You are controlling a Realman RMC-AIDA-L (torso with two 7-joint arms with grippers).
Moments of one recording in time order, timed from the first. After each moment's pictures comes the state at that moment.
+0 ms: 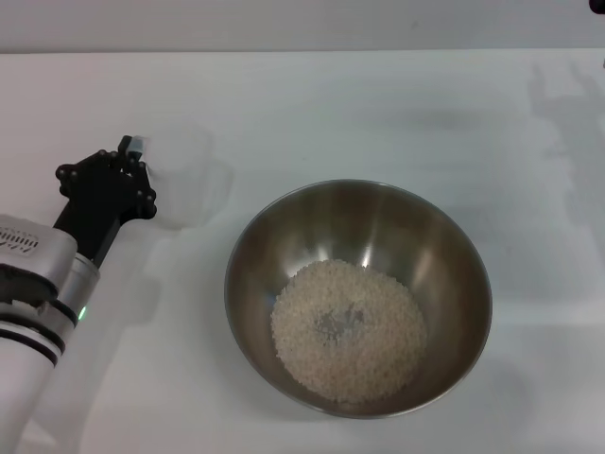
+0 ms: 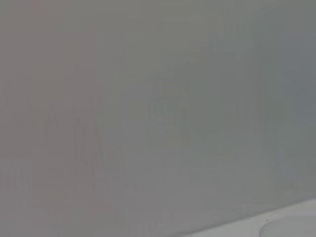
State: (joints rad) left arm -0.37 -2.08 -0.54 -0.39 2.07 1.06 0.23; right arm 0.54 2.08 -1.81 -0.24 0.56 -1.21 0.02
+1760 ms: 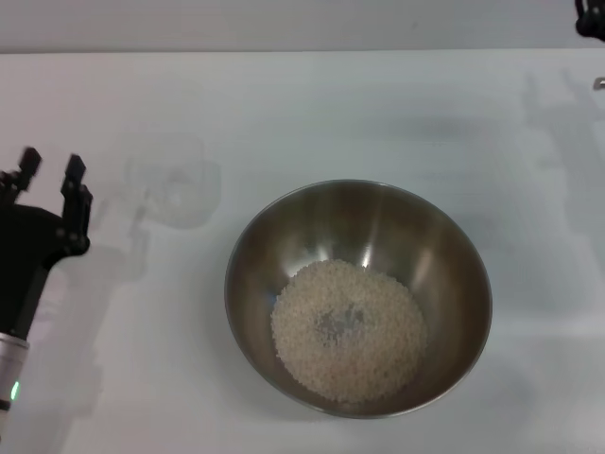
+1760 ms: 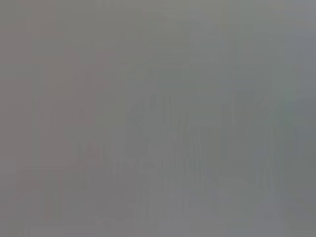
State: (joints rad) left arm -0.18 -2.07 -0.44 -0.37 2.08 1.49 0.10; right arm 0.52 2.08 -1.87 -0.23 0.56 -1.20 0.09
